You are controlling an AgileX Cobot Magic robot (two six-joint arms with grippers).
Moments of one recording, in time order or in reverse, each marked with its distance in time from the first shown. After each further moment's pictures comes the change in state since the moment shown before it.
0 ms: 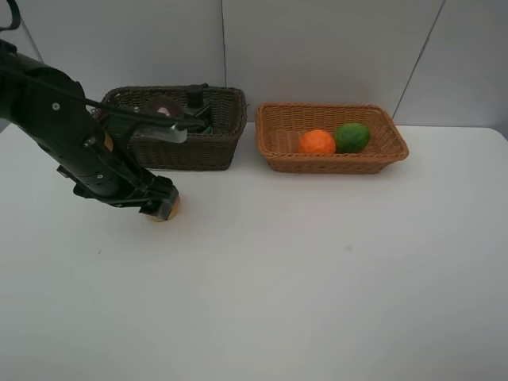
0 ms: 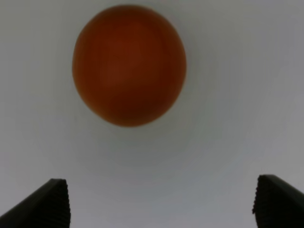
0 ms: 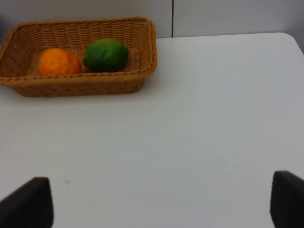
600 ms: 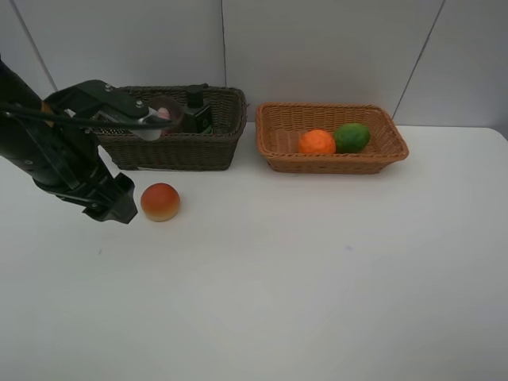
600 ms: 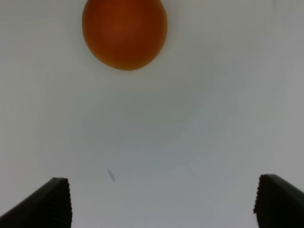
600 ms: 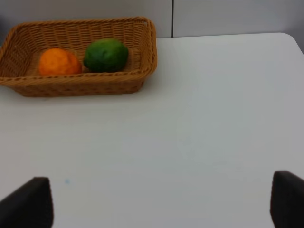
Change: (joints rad) left arm 0.000 -0.278 0.060 -0.015 0.221 0.322; right arm 0.000 0.000 0.000 0.000 0.000 0.000
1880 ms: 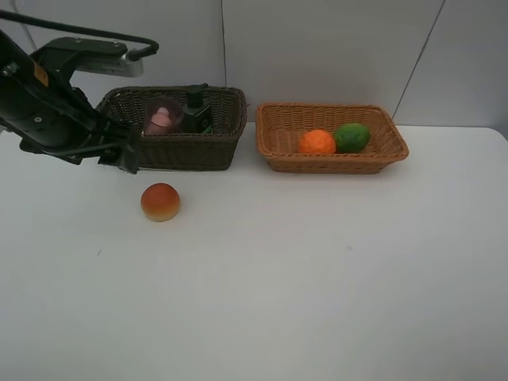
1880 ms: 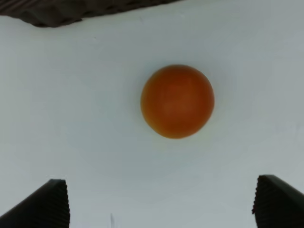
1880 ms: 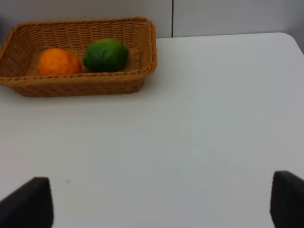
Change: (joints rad) left arm 0.077 0.013 -0.088 0.008 -0.041 -0.279; right arm 0.000 0.000 0.000 0.000 0.000 0.000
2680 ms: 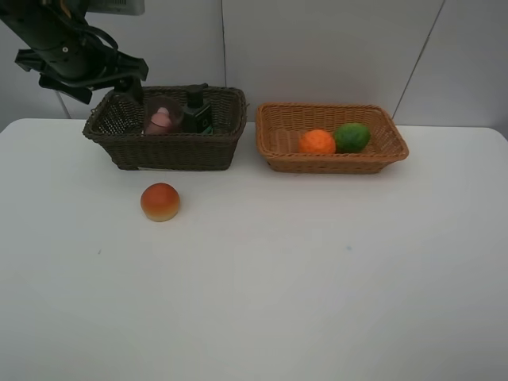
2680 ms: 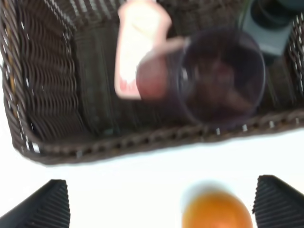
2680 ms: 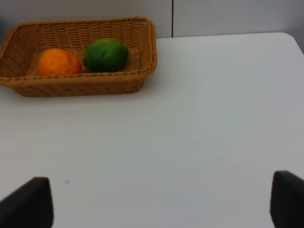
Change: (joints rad) left arm 0.130 0.257 -0.379 0.011 0.042 0.033; right arm 0.000 0.000 0.000 0.000 0.000 0.000
